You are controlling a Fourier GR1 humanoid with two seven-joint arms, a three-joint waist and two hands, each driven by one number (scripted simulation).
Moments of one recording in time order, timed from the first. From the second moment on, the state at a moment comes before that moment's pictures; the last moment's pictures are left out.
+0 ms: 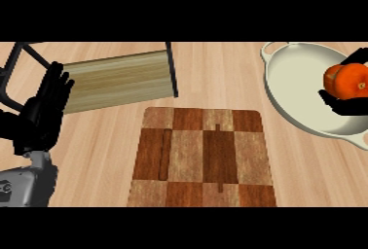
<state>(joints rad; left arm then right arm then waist) -0.23 0.21 0.11 -1.62 0.09 0.12 0.22 -0.44 -0.42 -0.32 -1.46 0.71 0.10 -0.18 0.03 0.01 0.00</state>
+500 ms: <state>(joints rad) -0.24 0.21 0.10 -1.62 0.08 0.12 0.23 -0.67 -0.45 -0.34 -0.84 0.78 -0.05 -0.36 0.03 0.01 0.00</state>
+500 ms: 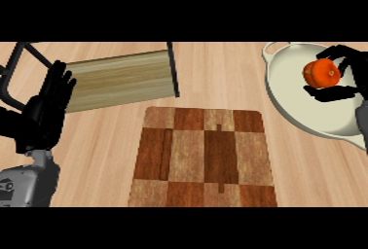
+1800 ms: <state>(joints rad) -0.24 0.19 0.10 -1.64 0.07 0.12 0.24 -0.85 -0.72 -0.66 -0.25 0.39 0.45 -0.65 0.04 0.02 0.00</state>
